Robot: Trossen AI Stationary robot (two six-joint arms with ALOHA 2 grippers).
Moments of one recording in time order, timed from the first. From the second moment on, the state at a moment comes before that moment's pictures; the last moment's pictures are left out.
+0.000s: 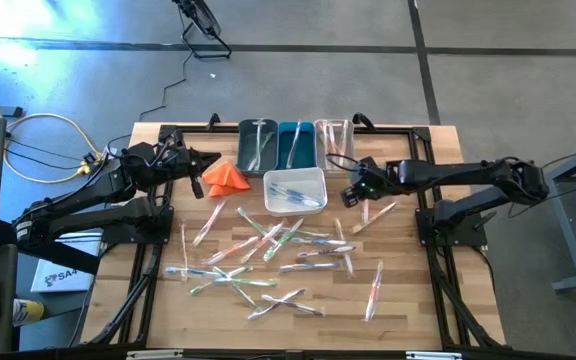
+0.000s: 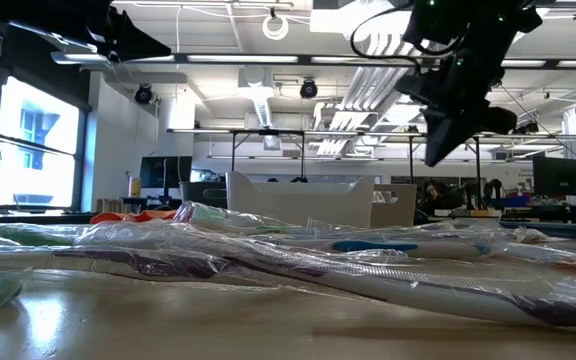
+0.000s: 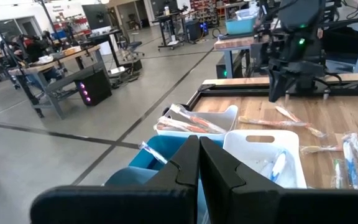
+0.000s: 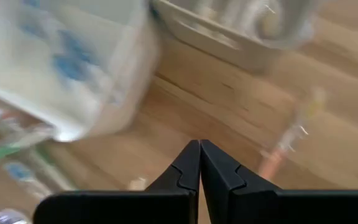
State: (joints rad) left arm 0.43 0.46 0.50 -0.08 -0.02 0.21; right arm -0.18 1.26 0.83 -0.71 0.24 0.93
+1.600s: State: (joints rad) left arm 0.43 0.46 0.50 -0.08 -0.02 0.21; right arm -0.21 1.58 0.83 -0.83 0.20 1.19
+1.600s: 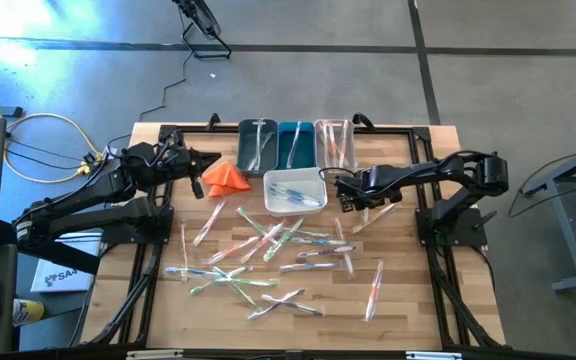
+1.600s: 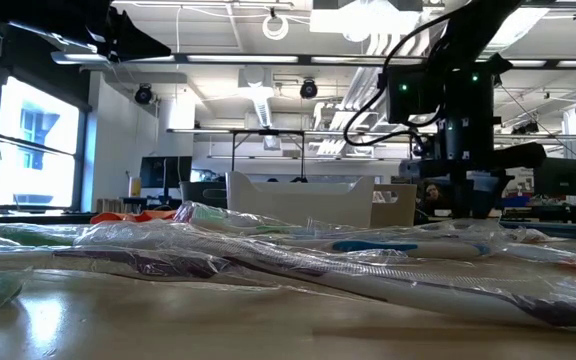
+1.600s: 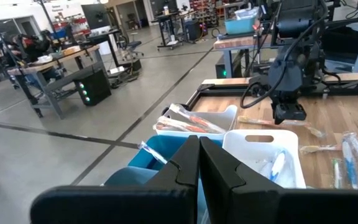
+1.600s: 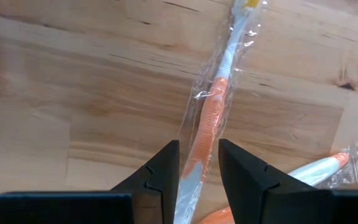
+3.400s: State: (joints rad) left arm 0.43 0.46 0.50 -0.08 -0.02 0.21; right arm -0.18 1.58 0.76 -0.76 0.23 1.33
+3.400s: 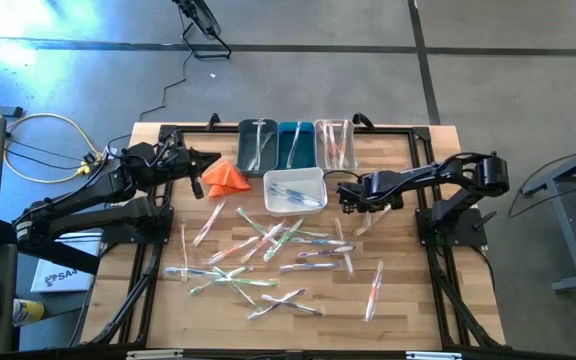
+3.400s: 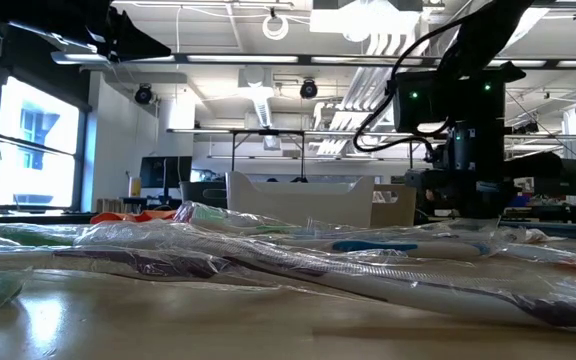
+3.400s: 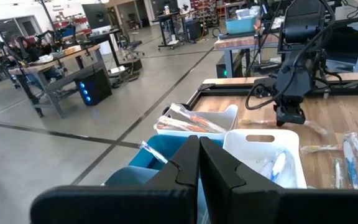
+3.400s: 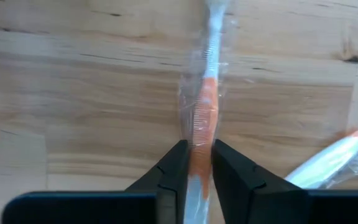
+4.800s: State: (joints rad) left arm 0.43 0.46 0.50 -0.08 -0.02 0.21; right arm -0.18 1.22 0.76 -0.74 0.19 1.16
